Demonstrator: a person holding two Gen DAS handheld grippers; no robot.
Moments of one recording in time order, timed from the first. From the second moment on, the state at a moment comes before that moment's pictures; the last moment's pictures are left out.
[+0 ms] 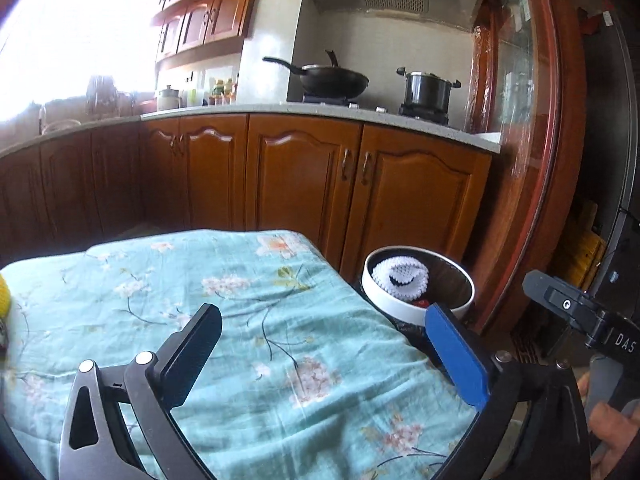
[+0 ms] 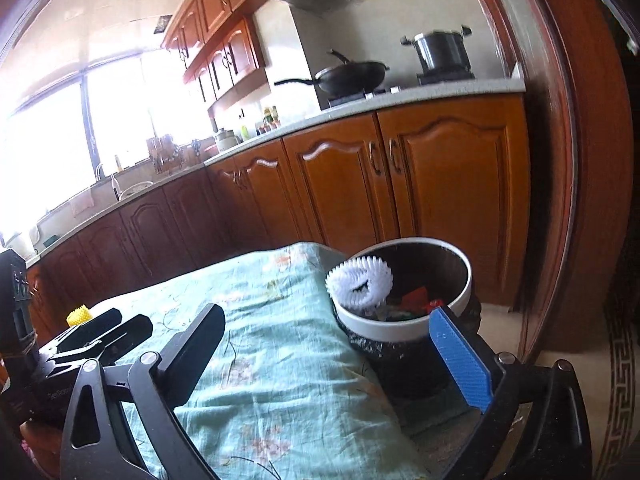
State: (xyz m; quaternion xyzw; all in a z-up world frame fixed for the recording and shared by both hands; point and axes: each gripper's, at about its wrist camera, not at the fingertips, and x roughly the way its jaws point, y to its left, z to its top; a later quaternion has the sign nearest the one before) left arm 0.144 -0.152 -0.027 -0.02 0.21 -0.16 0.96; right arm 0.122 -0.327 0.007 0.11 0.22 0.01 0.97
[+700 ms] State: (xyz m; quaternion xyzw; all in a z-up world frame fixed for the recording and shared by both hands) left arm 0.127 -0.146 -0.058 0.01 0.19 -0.11 0.98; right arm 0.102 -0.307 -0.004 0.06 0.17 -0.04 0.98
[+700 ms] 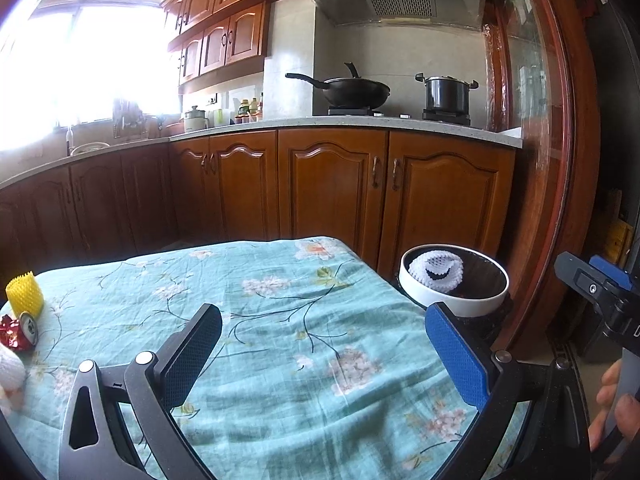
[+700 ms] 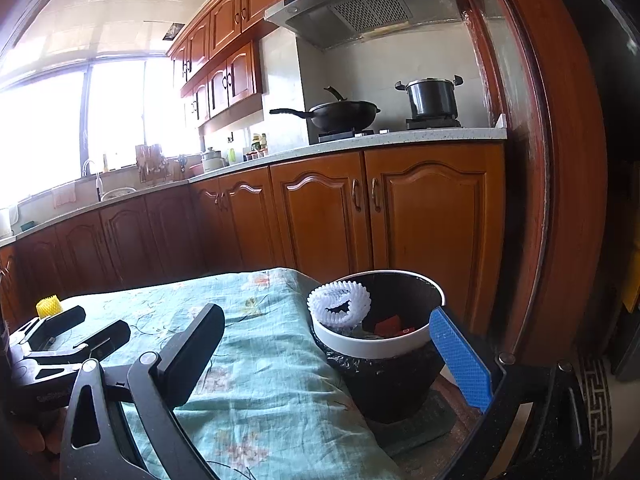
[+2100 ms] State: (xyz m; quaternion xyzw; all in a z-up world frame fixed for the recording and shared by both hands) left arm 0.130 -0.135 -0.063 0.02 0.18 -0.11 0.98; right arm 0.104 -0.304 -0.003 0.07 0.17 -0.03 0.98
